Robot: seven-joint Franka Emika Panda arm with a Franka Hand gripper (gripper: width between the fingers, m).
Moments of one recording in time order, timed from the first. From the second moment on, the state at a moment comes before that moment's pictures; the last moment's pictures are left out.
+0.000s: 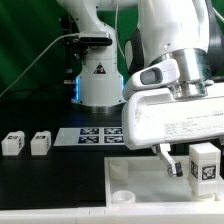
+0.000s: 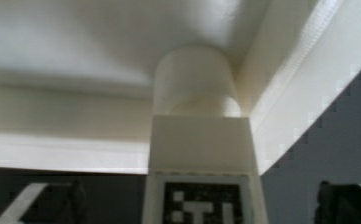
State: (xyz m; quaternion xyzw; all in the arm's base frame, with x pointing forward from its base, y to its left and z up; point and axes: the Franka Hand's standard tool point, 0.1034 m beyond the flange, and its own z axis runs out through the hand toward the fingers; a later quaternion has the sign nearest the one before) arm 0.622 0.116 0.061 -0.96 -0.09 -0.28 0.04
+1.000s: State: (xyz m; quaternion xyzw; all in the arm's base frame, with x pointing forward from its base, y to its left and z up) arm 0.621 0.114 0.101 -0.97 -0.10 -0.20 0.03
